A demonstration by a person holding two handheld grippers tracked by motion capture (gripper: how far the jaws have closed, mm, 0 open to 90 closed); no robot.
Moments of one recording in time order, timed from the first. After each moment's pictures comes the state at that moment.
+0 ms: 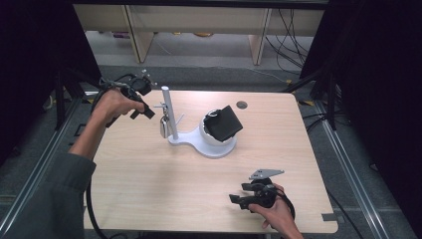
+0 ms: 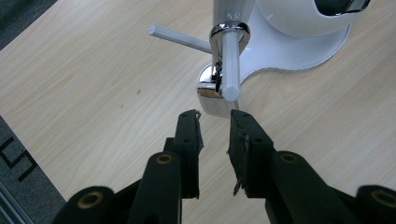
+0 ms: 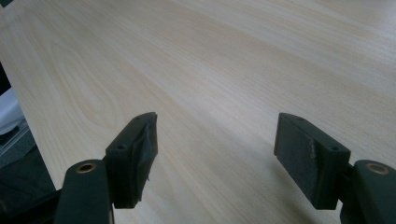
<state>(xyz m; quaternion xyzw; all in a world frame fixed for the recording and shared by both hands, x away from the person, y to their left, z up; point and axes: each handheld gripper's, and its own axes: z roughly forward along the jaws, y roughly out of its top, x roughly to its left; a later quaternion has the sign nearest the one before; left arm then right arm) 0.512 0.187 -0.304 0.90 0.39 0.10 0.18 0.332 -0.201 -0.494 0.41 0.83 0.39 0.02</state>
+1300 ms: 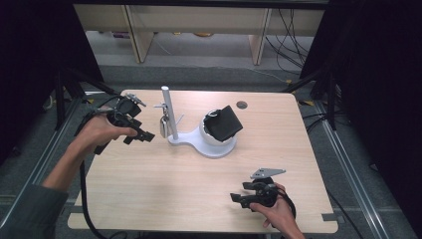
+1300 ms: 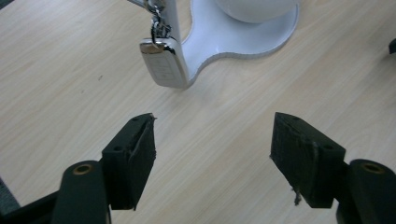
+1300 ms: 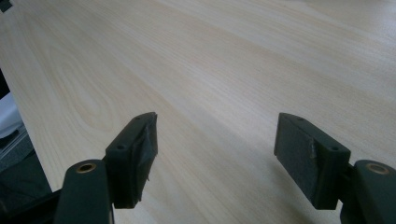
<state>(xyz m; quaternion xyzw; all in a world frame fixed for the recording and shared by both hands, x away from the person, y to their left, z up) 0.439 0.203 -0.321 0.89 0.38 0.09 0.25 0.333 -0.204 -0.494 0.42 0.82 0.39 0.02</state>
